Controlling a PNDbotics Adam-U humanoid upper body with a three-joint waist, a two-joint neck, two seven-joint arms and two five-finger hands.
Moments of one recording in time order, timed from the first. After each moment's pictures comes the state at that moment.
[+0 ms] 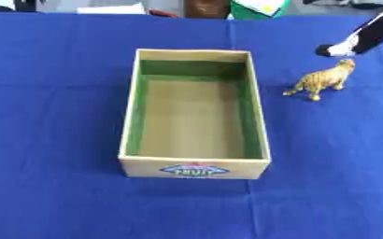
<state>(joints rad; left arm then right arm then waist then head) -0.24 0.27 0.09 -1.98 -0.26 -0.16 0.63 -0.74 -1.06 0.17 -1.51 0.73 -0.38 0.74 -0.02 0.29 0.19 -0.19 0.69</state>
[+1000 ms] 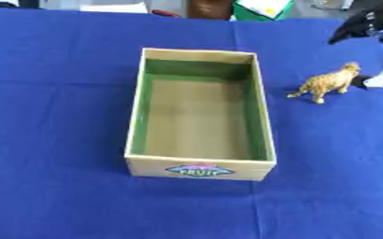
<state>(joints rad) -0.25 0.28 0.09 -1.98 -0.26 -0.16 0.62 -0.56 -1.18 0.18 -1.66 0.72 -0.34 0.77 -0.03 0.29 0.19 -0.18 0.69</state>
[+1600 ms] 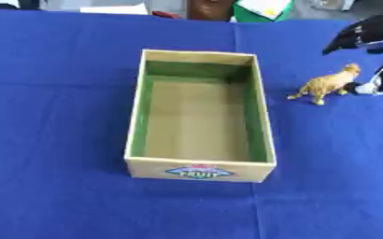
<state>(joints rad) -0.25 0.28 0.09 -1.98 -0.26 -0.16 0.61 -0.62 -1.13 0.25 -1.50 0.77 -0.36 0.74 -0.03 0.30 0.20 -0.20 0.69</state>
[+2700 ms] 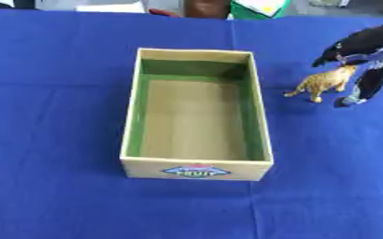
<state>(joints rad) -0.24 0.27 0.09 -1.98 -0.26 -0.16 0.59 -0.70 -1.02 0.31 -1.26 0.90 -0.42 0.69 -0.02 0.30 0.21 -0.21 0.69</state>
